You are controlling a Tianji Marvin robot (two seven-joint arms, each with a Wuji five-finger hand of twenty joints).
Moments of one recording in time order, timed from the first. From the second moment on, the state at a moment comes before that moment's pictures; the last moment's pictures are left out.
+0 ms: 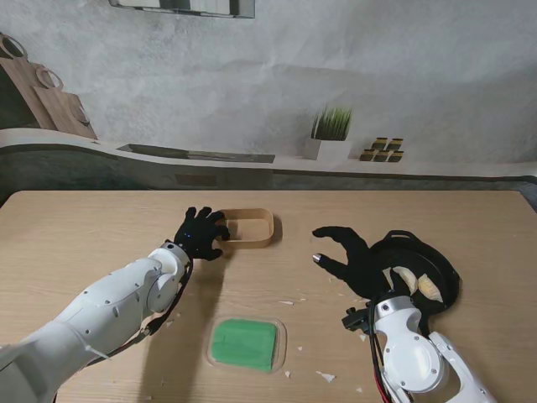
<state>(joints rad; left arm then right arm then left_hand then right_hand) 0.91 -1.19 -0.51 -0.76 0.72 -0.05 0.36 -1.79 -1.16 1.31 -1.78 -0.29 -0.08 -0.18 0.71 -0.55 0.70 -0.08 0.58 -0.11 0.75 0.43 0.21 0.09 0.34 0.35 0.08 0.14 0.22 0.49 -0.08 0.29 0.31 0.53 0.26 -0.46 0.93 -0.18 0.33 -0.13 0.72 0.25 0.23 -0.01 0.70 0.34 0.20 0.01 0.44 0.30 -0.02 0.07 0.39 0.77</state>
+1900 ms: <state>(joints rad) 1.23 -1.08 -0.73 -1.19 0.98 -0.16 0.31 -1.83 -1.17 1.38 -1.81 -0.28 -0.17 -0.24 0.81 -0.61 0.70 -0.11 0.77 -0.05 0.78 0.32 0.68 0.01 0.59 0.61 0.39 0.14 0.67 0.60 -0.07 0.29 0.64 0.41 0.26 -0.46 0.97 -0.18 0.38 -0.13 0.72 0.25 0.27 -0.01 0.71 0.34 0.20 0.01 0.46 0.31 -0.01 0.07 0.39 0.77</state>
